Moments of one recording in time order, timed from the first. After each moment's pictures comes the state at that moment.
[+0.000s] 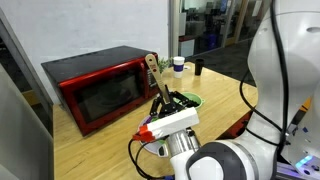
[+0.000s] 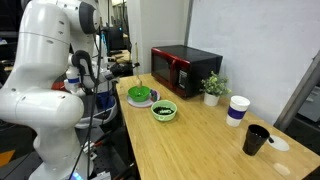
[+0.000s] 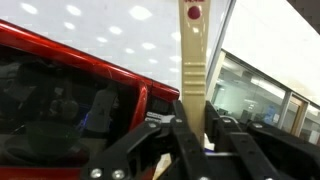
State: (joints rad) arm 0.64 0.52 0.40 -2.16 -1.74 1.08 -0.90
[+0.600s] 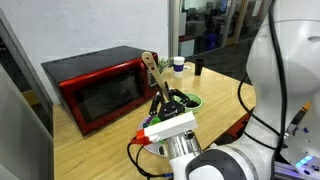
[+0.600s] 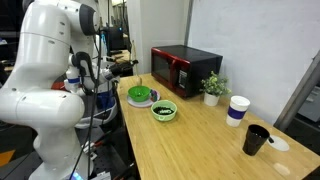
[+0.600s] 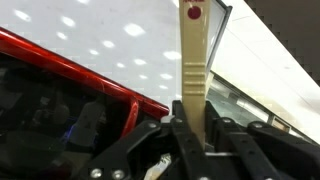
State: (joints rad) arm 0.67 0.55 0.38 -2.15 -1.78 0.99 -0.99
